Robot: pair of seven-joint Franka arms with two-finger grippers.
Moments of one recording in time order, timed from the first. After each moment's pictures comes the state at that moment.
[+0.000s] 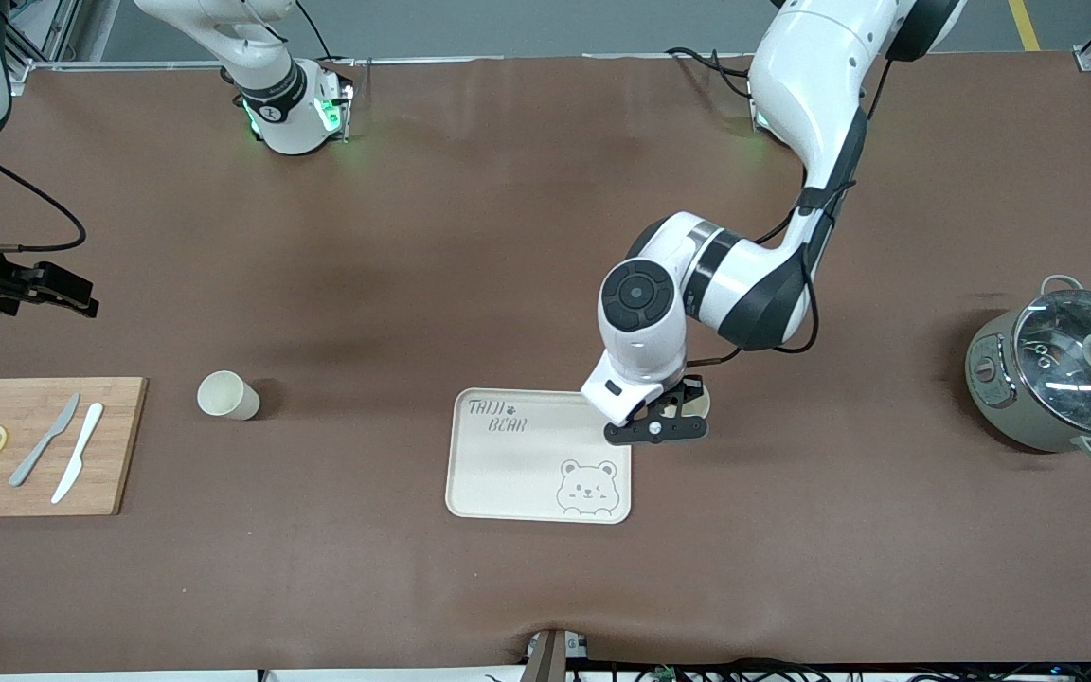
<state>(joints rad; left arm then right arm) -0.59 0.77 0.00 -1.17 0.21 1.92 -0.68 -0.04 0.08 -0.03 -1.62 -0.02 1.68 -0.04</state>
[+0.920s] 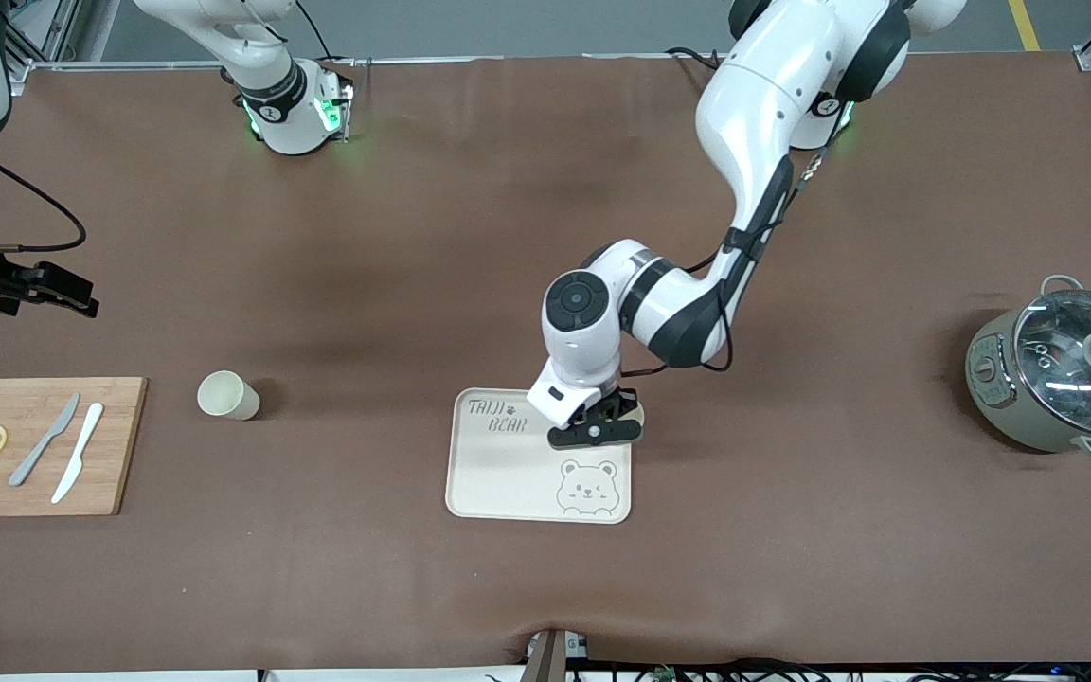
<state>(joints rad) -0.68 0.95 0.00 -1.07 0.20 2.09 -0.84 -0.04 0.08 -0.03 -1.62 -0.02 1.68 -0.04</state>
